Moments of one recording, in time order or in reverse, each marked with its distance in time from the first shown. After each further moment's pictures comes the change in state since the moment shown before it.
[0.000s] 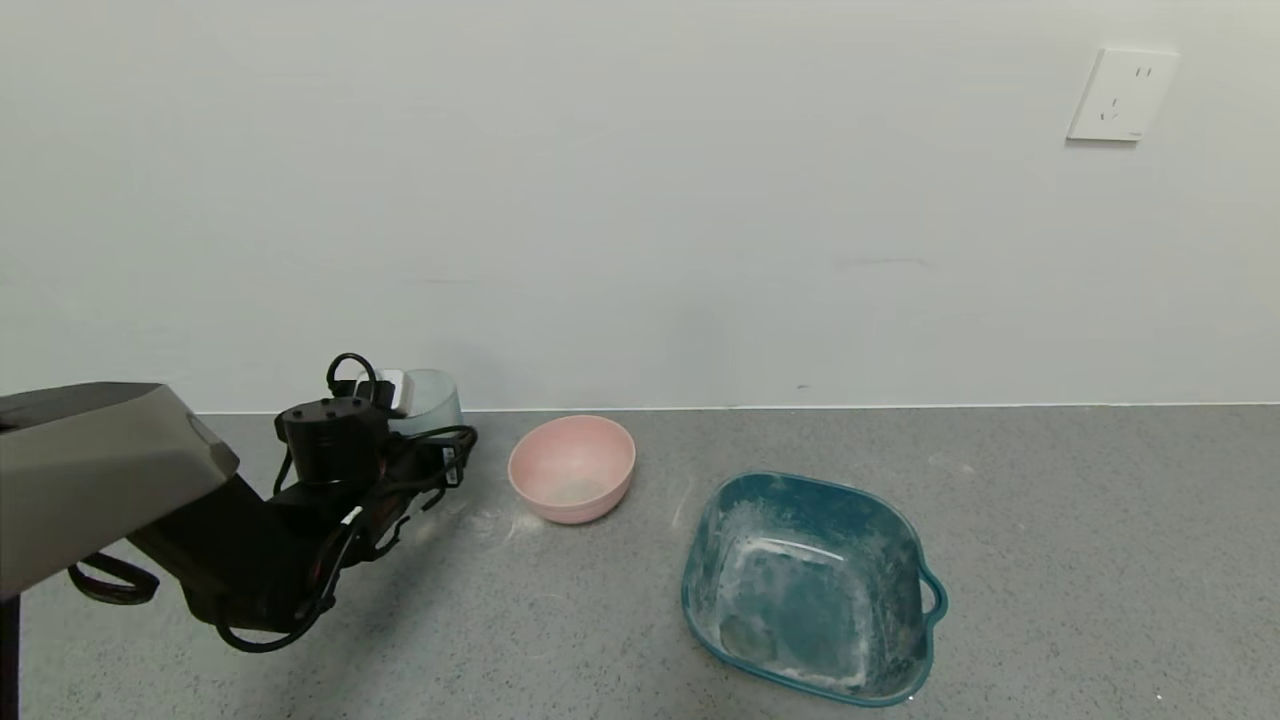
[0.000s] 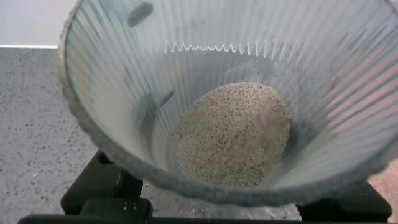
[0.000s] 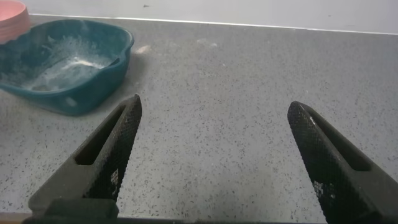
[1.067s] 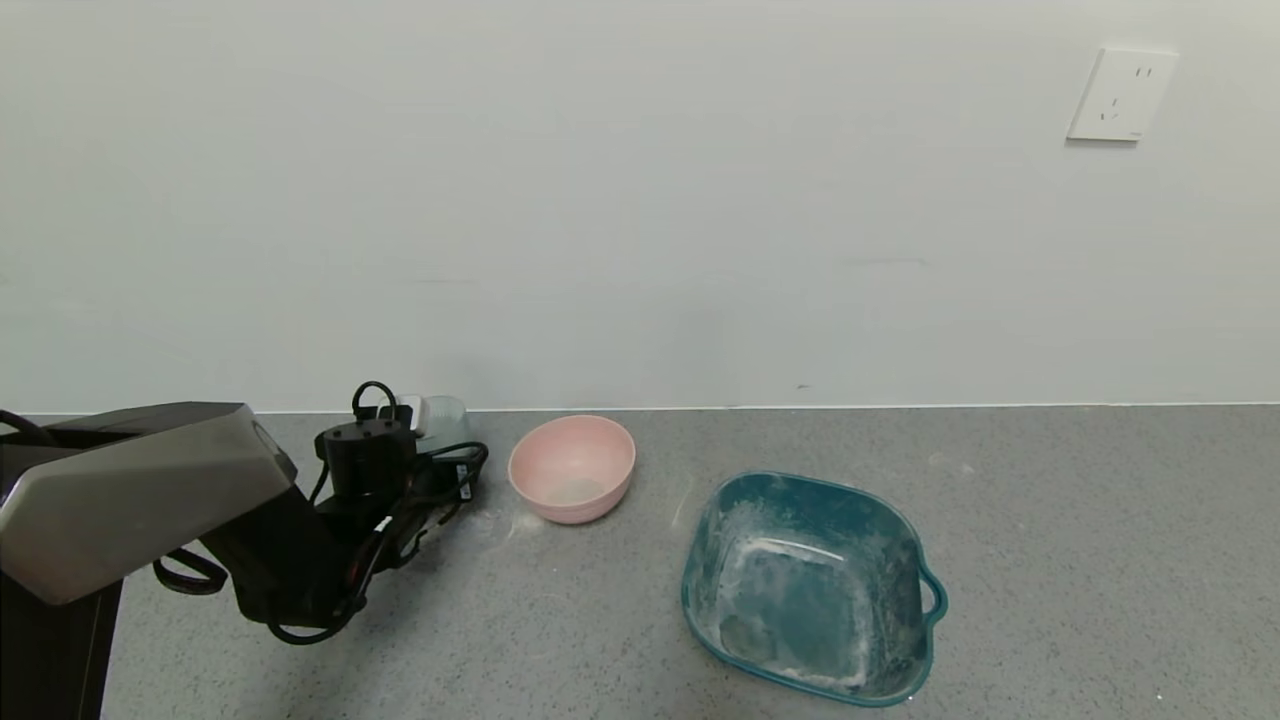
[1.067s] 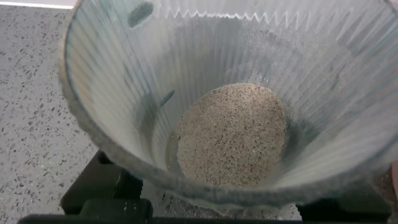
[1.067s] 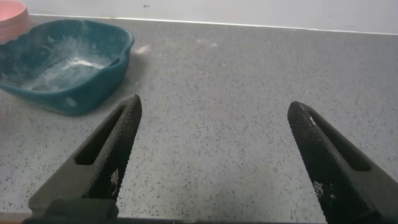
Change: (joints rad) left arm 0.015 0.146 -0.081 -0.002 0.001 -0.050; right arm 0.000 0.000 0.000 0.000 0.000 0.000
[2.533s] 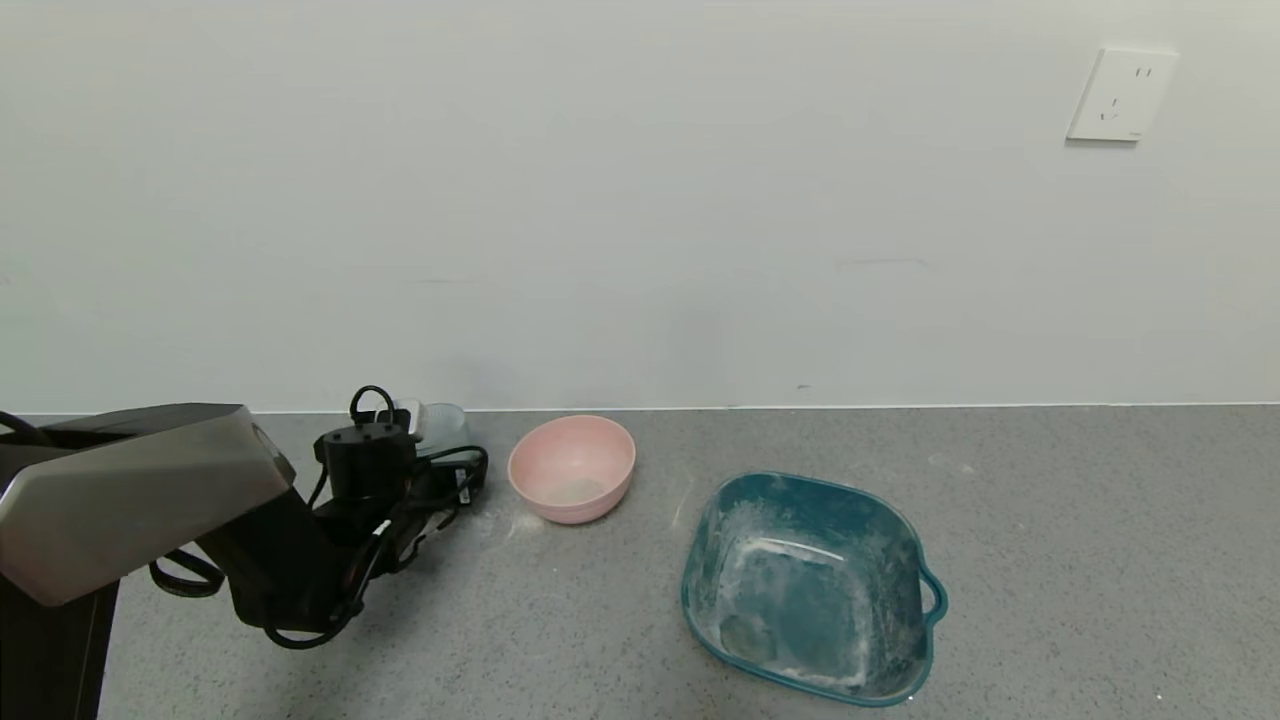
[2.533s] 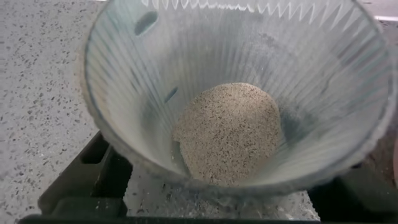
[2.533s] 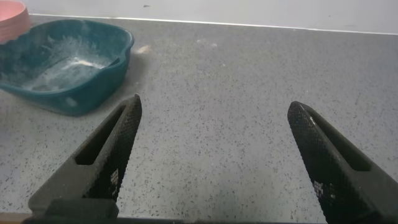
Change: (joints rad) left arm -0.002 -0.009 0.021 0.011 0.005 -0.016; right arm 0.000 0.000 0.000 0.000 0.000 0.000
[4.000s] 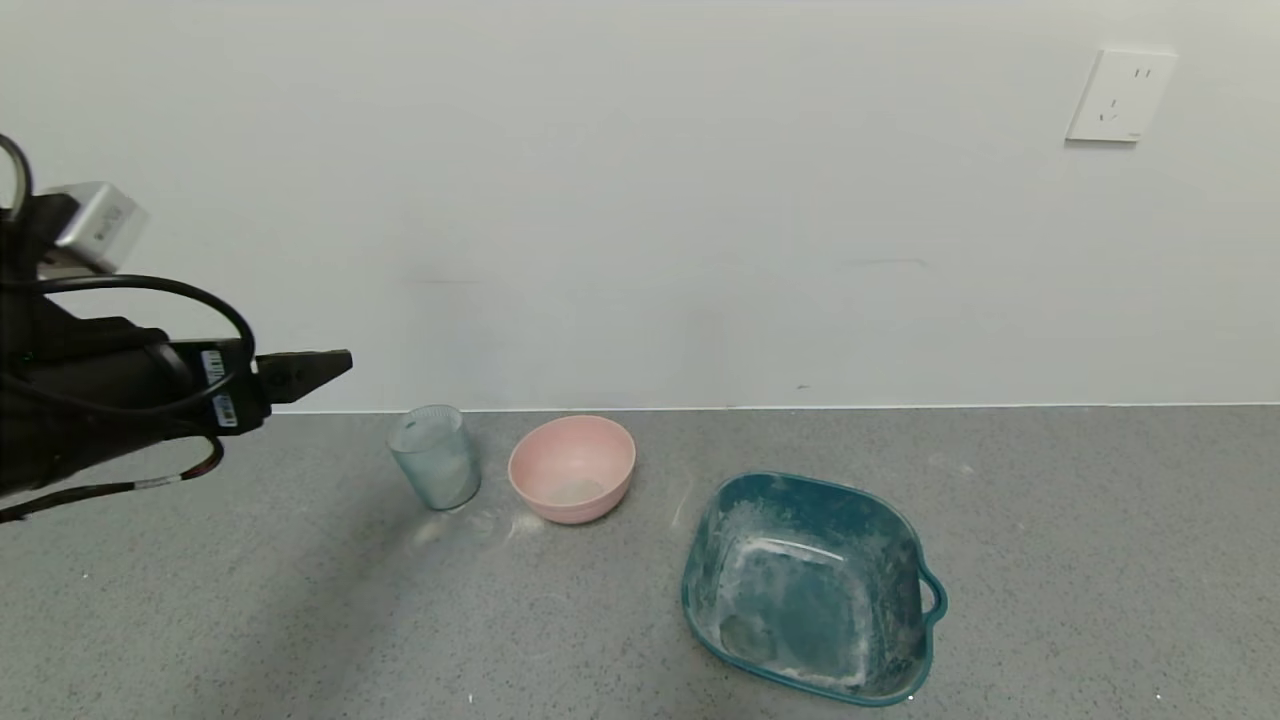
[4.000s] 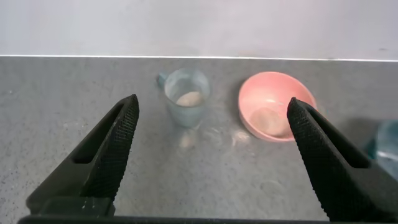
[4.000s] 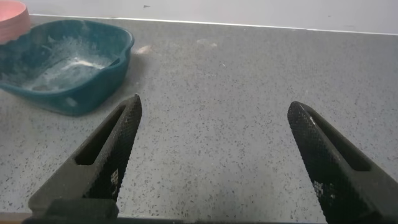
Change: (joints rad) left arm 0.010 -1.000 -0.070 1.052 -0.163 0.009; right arm 0.000 0.000 0.000 0.000 0.000 0.000
